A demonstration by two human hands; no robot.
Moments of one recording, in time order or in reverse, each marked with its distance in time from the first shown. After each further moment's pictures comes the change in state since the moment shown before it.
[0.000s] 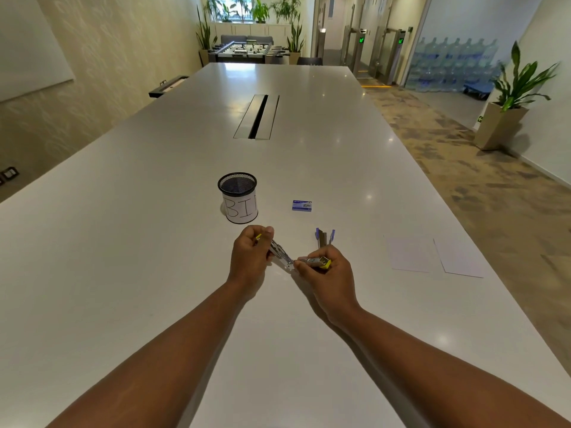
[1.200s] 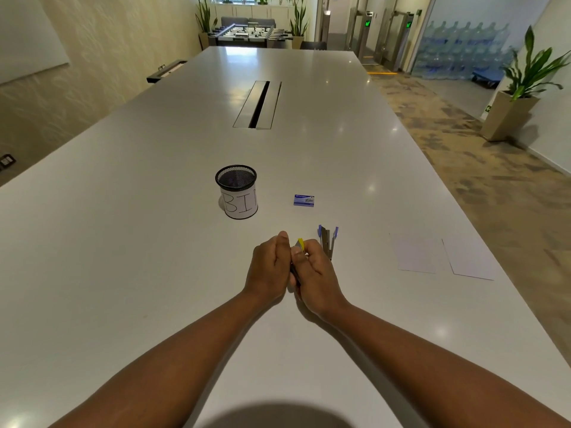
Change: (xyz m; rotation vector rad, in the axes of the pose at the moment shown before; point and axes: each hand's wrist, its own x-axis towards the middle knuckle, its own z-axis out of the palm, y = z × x) left_hand -0.029 0.004 0.027 0.454 -0.051 0.250; right_hand 0.006 -0.009 0.024 0.132 -0.247 -0.008
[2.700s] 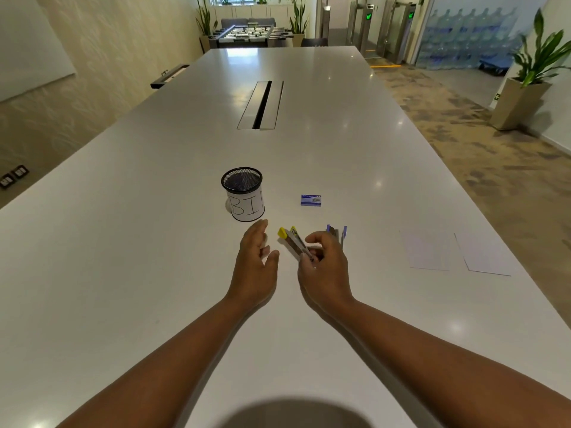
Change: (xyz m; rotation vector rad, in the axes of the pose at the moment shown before) left_hand 0.007 -0.023 -0.039 0.003 -0.053 -0.083; right_hand 0.012 -0.001 0.007 -0.301 0.275 -0.008
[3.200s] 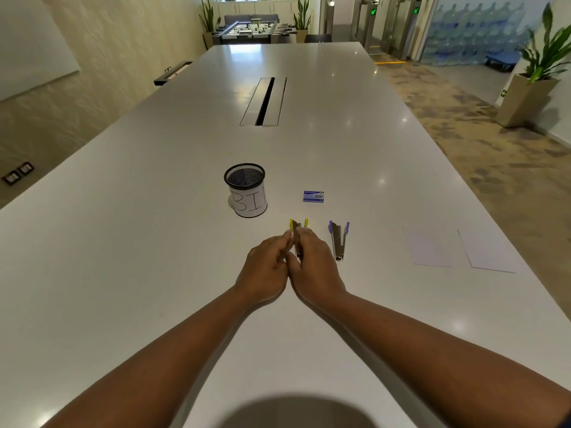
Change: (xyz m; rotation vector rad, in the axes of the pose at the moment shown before) left_hand 0.002 -0.006 0.000 0.390 -0.245 0.117; right_hand 0.009 0.013 0.018 -0.348 -0.264 -0.124
